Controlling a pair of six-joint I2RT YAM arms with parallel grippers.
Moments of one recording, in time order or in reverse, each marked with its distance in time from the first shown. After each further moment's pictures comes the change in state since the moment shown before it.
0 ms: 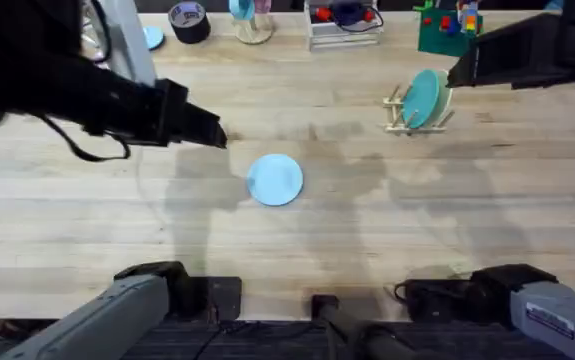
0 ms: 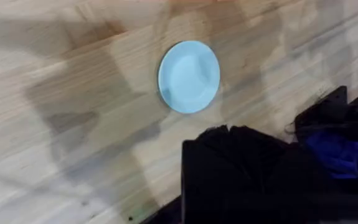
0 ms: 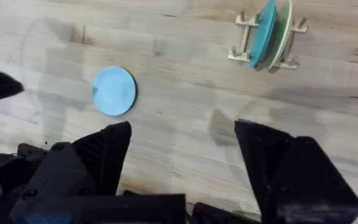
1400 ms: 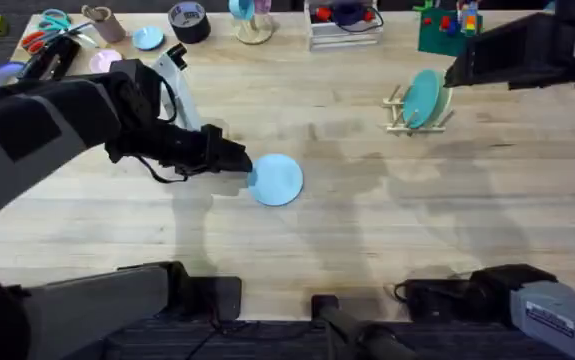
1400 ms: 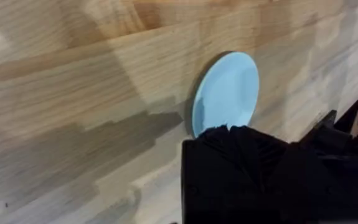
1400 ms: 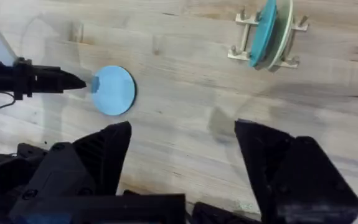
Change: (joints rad) left arm 0.000 0.230 -0.398 0.509 0.135 -0.144; right arm 0.000 0.015 0.000 0.000 0.000 0.000
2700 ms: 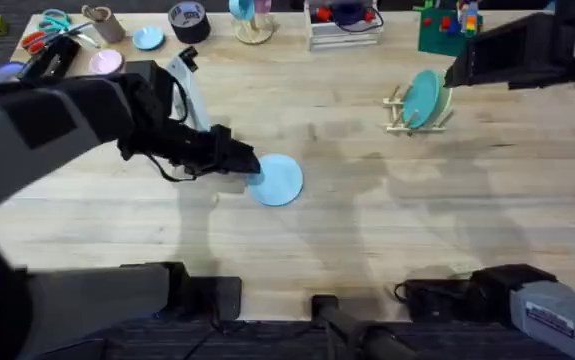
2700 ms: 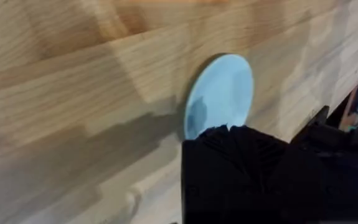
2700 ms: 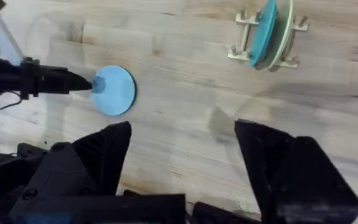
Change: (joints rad) left arm -0.050 0.046 0.000 0.036 0.026 -0.038; right arm 0.000 0.000 0.000 0.000 0.000 0.000
